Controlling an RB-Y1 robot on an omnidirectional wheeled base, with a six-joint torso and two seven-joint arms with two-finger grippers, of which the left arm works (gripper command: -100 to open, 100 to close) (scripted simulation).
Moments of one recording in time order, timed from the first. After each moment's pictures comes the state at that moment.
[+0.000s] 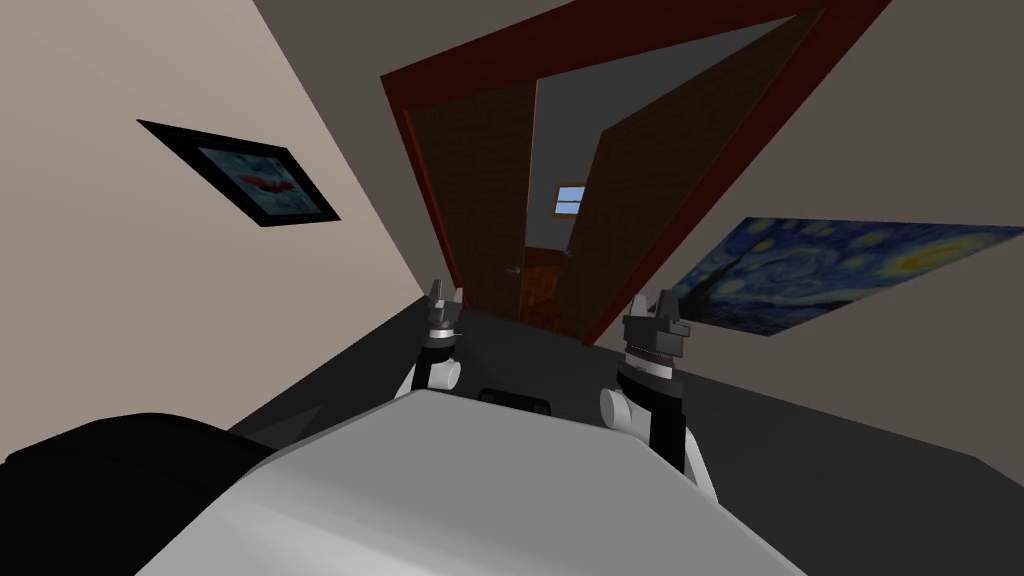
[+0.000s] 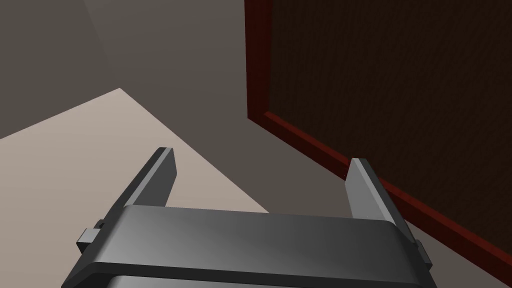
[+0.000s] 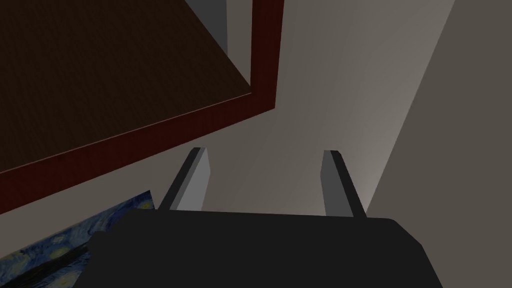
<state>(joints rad) 0.41 0.02 -0.06 -2.03 0.04 -0.63 0.13</state>
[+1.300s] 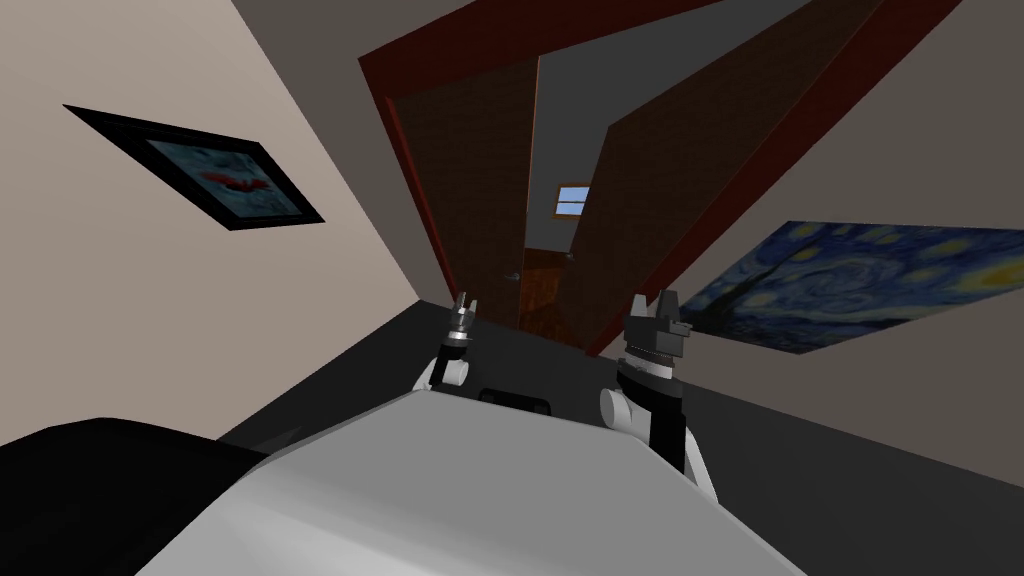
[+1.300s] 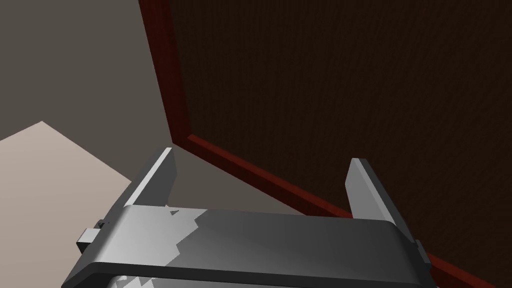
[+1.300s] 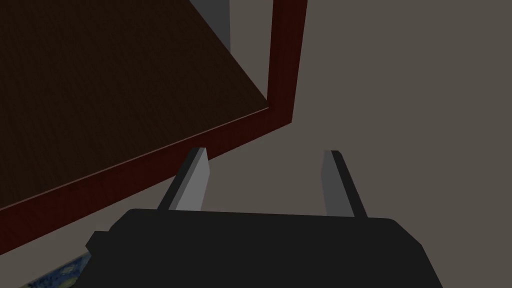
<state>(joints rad) 0.27 0.06 -0.07 -1.68 0.02 -0.67 0.12</state>
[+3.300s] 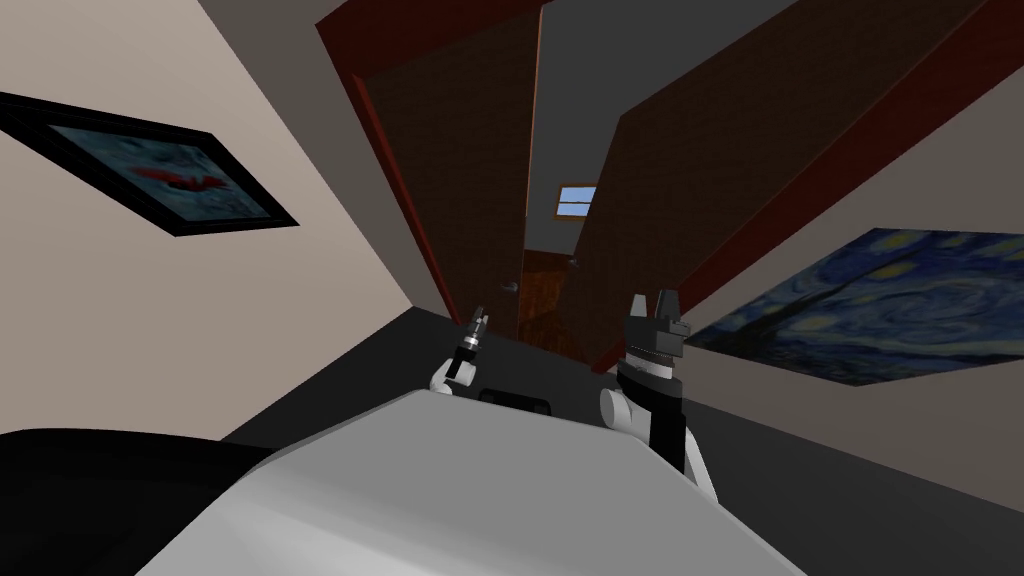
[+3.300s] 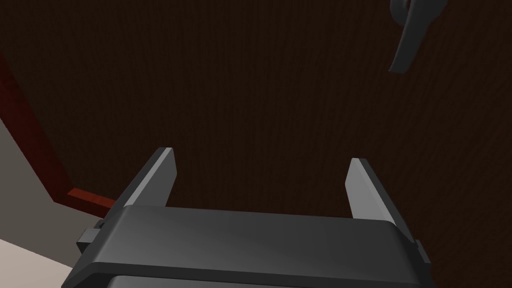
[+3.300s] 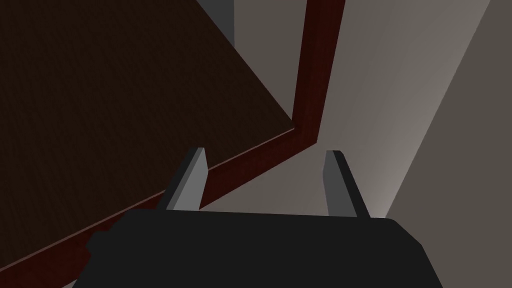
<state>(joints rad) 0.05 0.09 -0.10 -1.16 -0.01 -0.73 0.11</state>
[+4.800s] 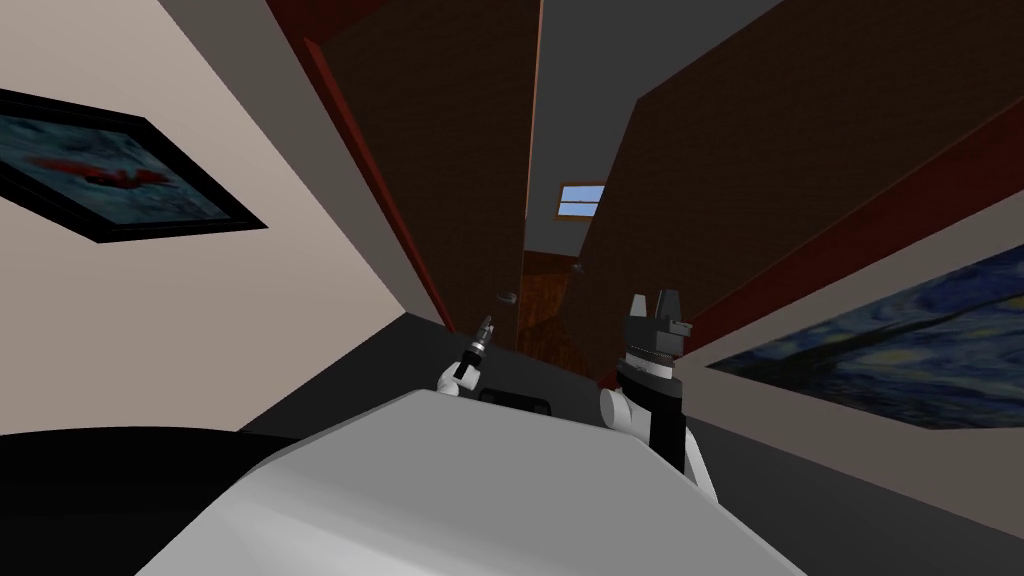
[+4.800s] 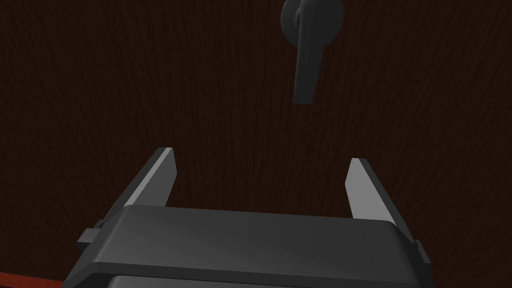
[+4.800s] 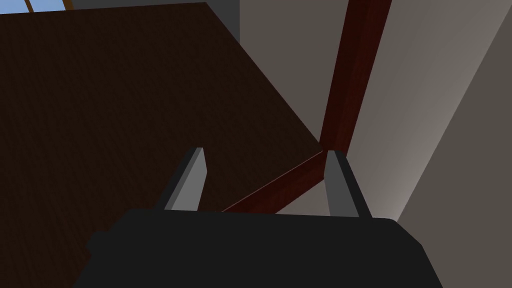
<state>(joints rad) -0.09 0.07 -0.11 -0.79 -0.03 -0.77 0.10</state>
